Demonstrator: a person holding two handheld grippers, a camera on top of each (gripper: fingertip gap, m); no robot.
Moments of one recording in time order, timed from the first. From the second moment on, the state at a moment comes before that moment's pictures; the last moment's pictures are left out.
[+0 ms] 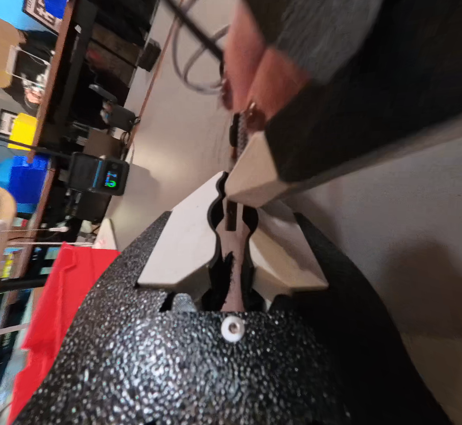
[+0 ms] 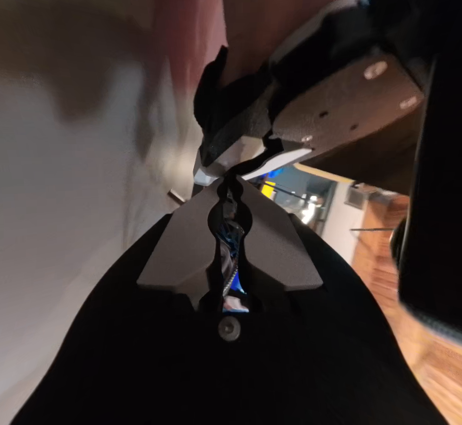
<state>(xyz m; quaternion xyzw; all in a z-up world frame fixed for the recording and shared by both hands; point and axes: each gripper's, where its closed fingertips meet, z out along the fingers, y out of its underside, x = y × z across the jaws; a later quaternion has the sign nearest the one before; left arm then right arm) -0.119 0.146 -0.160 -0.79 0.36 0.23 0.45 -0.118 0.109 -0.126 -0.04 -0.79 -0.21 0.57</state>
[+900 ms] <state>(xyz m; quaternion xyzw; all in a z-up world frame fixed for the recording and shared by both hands) -0.119 0.142 -0.174 -0.72 0.44 0.25 0.46 -0.083 0.134 -0.149 -0.25 -0.81 -0.08 0.53</state>
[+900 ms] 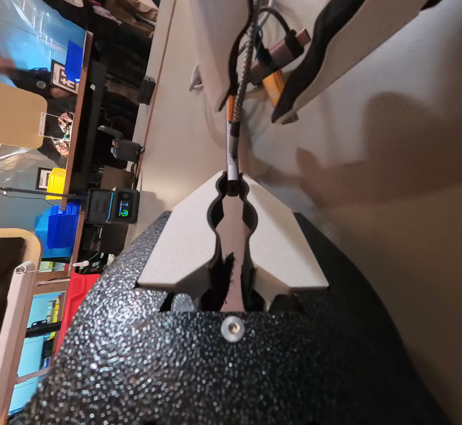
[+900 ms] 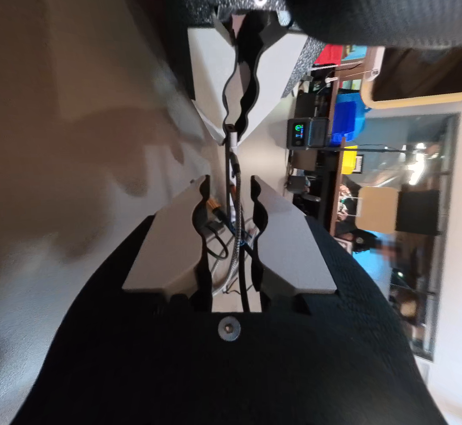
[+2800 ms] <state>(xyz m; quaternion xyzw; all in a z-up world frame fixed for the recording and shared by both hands) -0.121 0.146 -0.117 -0.69 0.30 0.23 0.62 -0.011 0.195 0.017 -0.41 -0.65 0.09 0.63</state>
